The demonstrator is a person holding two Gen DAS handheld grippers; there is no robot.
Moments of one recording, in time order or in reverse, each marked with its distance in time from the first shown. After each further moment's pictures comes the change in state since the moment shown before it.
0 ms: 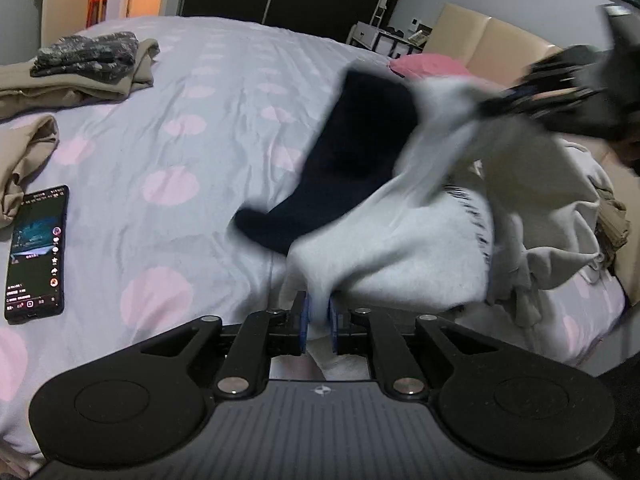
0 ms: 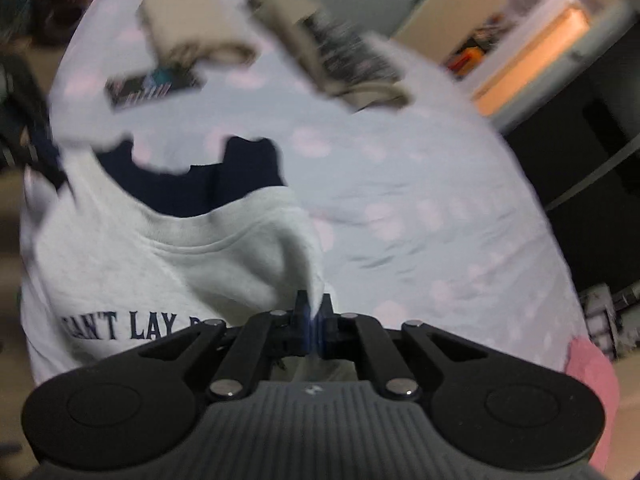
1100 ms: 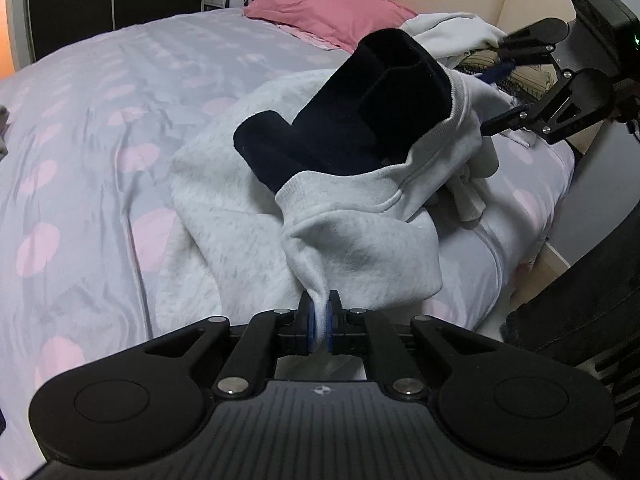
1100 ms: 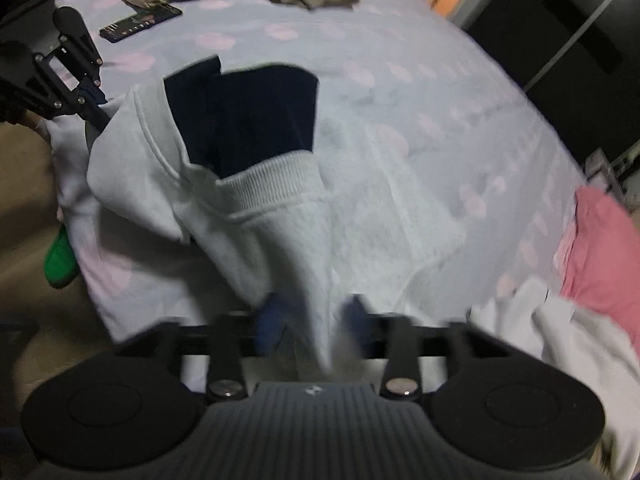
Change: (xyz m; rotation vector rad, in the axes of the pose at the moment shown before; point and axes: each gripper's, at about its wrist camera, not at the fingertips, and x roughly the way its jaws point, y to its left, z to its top) left arm 0.058 -0.076 -0.014 0.436 0.184 -0.192; right arm -0.043 0.035 -0.151 0.168 0.149 0.007
